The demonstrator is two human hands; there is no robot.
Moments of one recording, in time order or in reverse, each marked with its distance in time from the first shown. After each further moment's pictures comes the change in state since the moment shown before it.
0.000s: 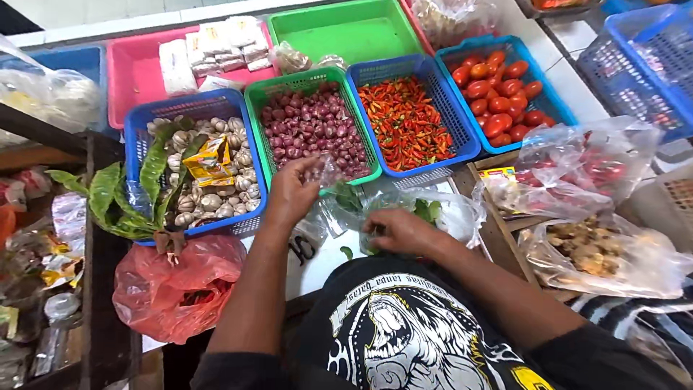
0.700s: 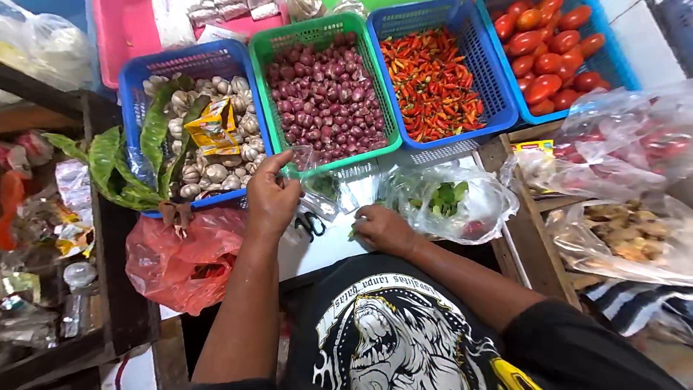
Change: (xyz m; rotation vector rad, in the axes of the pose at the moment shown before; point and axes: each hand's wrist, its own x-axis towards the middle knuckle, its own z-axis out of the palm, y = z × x) left_hand -0.054 -0.039 -0.024 -0.076 0.191 -0.123; right_hand 0.028 0.024 0.117 -0.269 0.275 -0.298
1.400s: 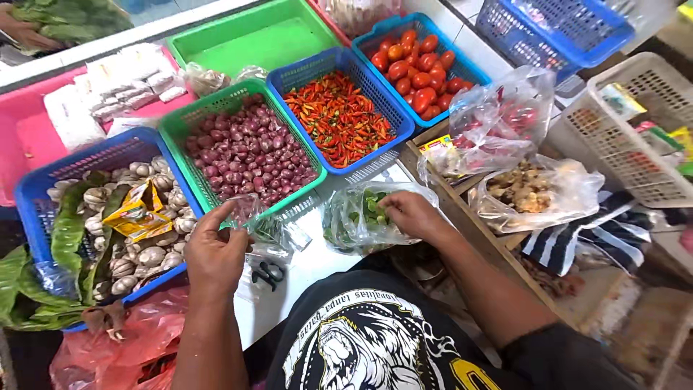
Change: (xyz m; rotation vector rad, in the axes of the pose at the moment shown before) left_hand -0.005 0.034 0.022 -0.012 -0.066 0.101; right_hand -0.096 0.034 -0.144 0.214 0.199 0.760
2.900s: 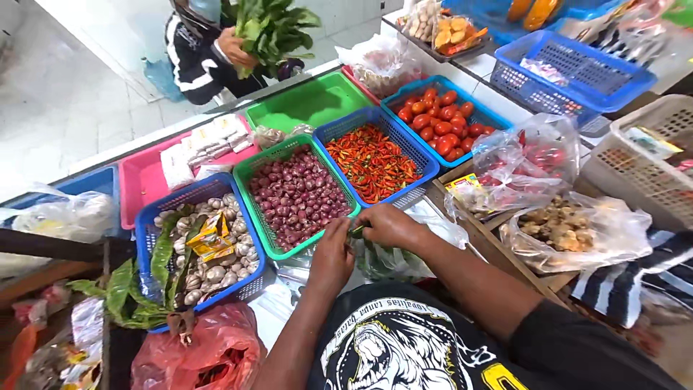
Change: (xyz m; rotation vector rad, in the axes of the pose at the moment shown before) left_hand 0.007 0.024 0.084 0.452 -0.299 0.418; right_hand 0.075 -0.123 0.004 -0.165 -0.220 -0.173
